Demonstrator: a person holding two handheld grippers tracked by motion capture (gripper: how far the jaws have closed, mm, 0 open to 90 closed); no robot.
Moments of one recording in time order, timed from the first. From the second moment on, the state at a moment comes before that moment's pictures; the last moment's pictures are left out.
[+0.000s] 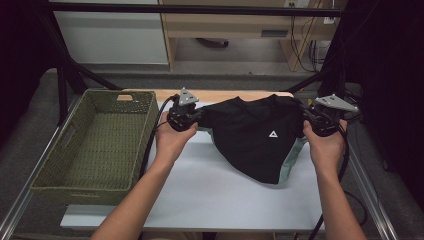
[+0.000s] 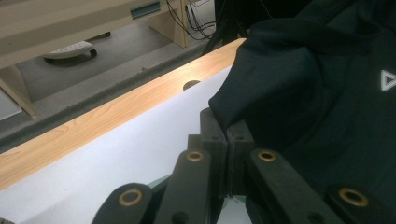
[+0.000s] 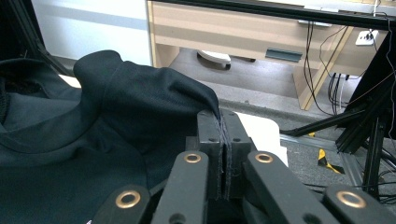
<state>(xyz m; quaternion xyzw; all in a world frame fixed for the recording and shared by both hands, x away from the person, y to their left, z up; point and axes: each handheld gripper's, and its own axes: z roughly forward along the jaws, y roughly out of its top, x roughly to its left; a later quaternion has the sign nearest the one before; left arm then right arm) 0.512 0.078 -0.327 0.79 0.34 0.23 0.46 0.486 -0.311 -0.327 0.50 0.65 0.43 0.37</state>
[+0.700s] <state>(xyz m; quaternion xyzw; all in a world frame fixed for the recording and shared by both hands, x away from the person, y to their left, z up) 0.537 0.081 -0.325 0.78 0.36 0.22 0.46 0.500 -0.306 -0.327 0.50 0.66 0.43 0.36</state>
